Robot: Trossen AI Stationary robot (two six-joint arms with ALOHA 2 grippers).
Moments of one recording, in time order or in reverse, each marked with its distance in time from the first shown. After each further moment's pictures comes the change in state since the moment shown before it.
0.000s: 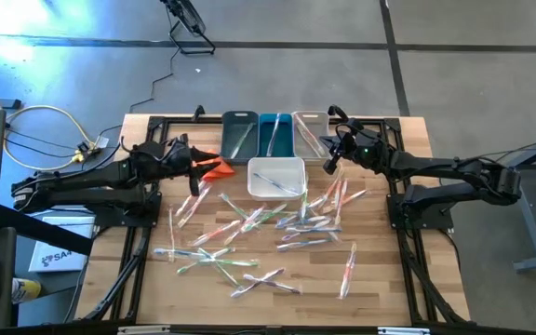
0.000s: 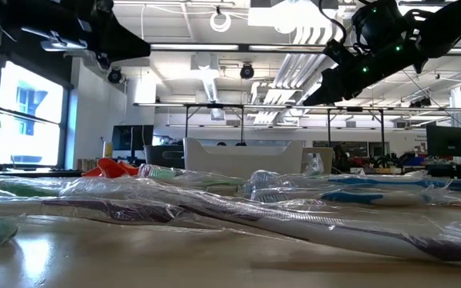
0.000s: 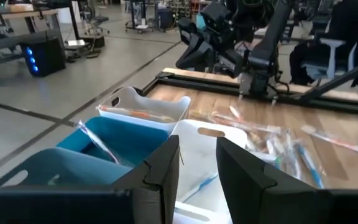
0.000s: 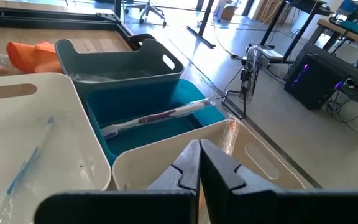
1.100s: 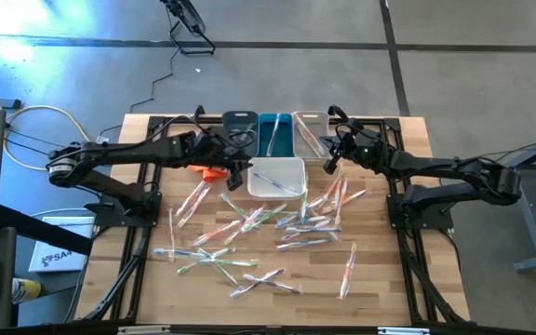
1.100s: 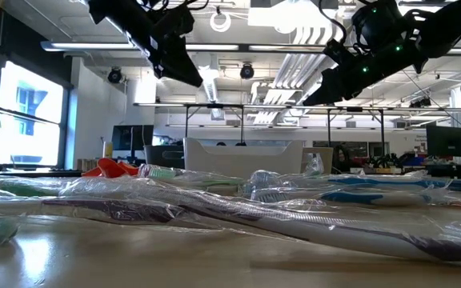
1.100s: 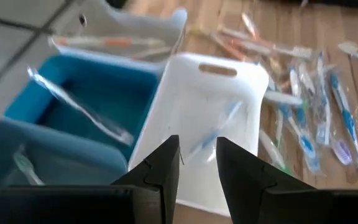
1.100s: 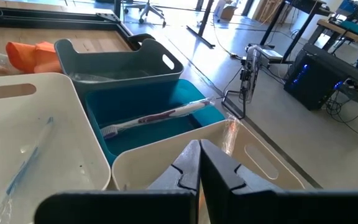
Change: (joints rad) left arm 0.000 0.671 0.531 -0.354 0.019 0.051; right arm 0.000 0.000 0.000 0.000 0.000 -0.005
